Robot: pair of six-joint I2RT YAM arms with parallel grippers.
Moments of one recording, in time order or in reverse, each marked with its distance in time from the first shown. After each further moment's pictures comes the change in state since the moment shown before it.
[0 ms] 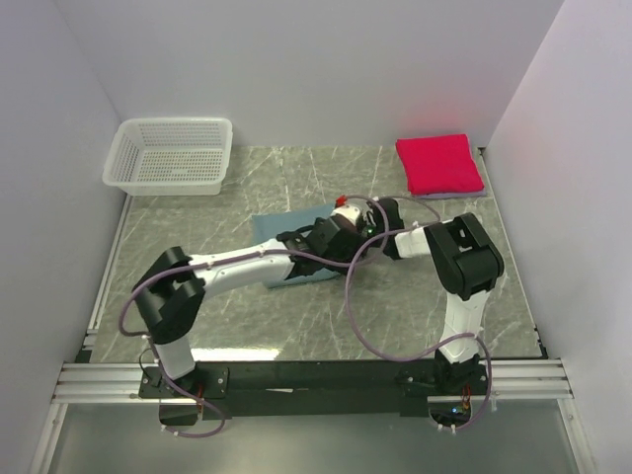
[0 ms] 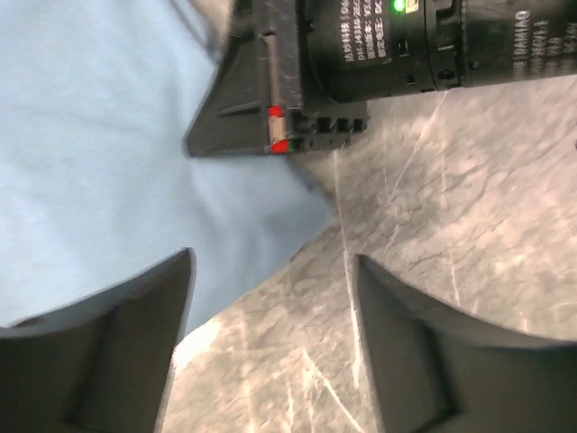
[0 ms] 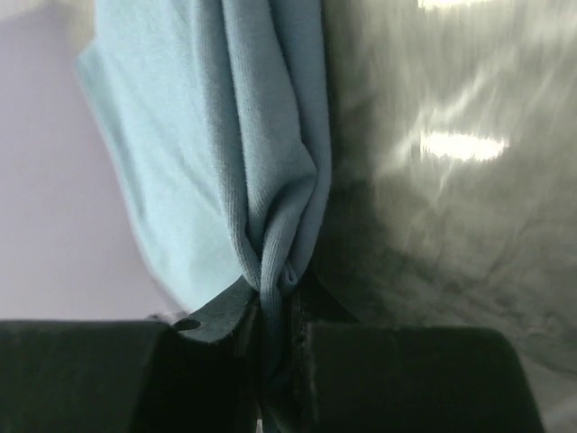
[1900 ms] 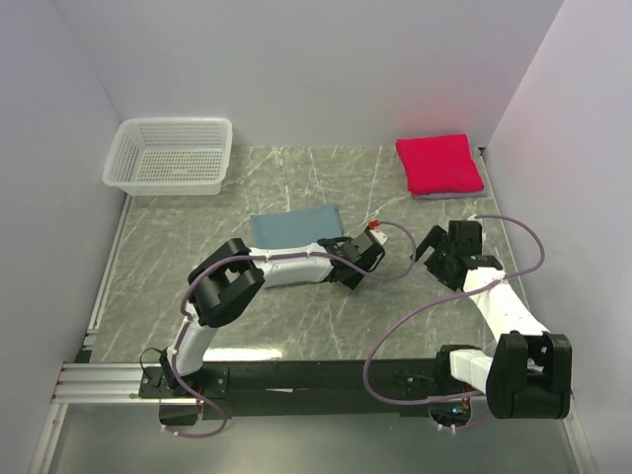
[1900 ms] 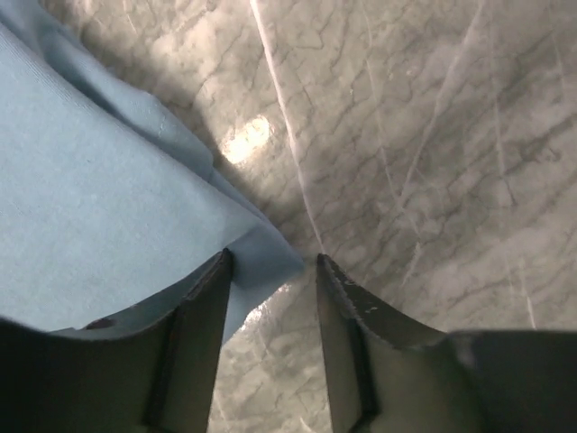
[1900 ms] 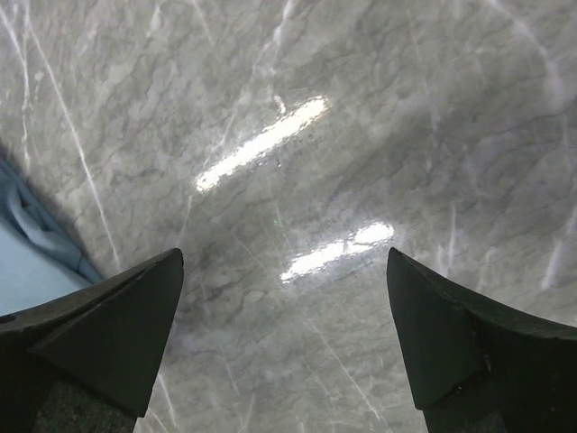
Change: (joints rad) left arm -0.055 0.306 0.192 -0.095 0.008 0.151; right arm -0.372 -0.826 -0.259 -0.787 0.589 -0.346
